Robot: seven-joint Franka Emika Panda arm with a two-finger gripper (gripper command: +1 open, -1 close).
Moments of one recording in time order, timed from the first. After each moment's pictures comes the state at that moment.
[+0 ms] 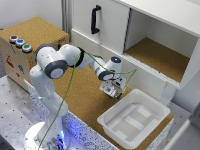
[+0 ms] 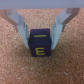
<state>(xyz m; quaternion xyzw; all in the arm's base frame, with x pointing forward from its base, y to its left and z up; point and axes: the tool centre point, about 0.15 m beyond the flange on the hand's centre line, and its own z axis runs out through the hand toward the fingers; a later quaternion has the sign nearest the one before) 0.426 -0.150 0.214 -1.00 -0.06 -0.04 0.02</state>
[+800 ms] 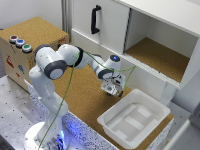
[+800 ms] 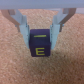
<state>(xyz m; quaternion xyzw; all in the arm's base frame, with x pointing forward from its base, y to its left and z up) 0.424 -0.121 0.250 -0.98 -0.18 -0.06 0.02</state>
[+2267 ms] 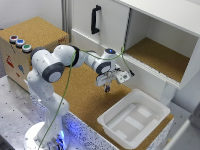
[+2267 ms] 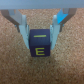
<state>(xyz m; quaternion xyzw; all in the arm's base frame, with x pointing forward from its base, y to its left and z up) 0.416 -0.113 0.233 -0.70 -0.71 0.00 -0.01</state>
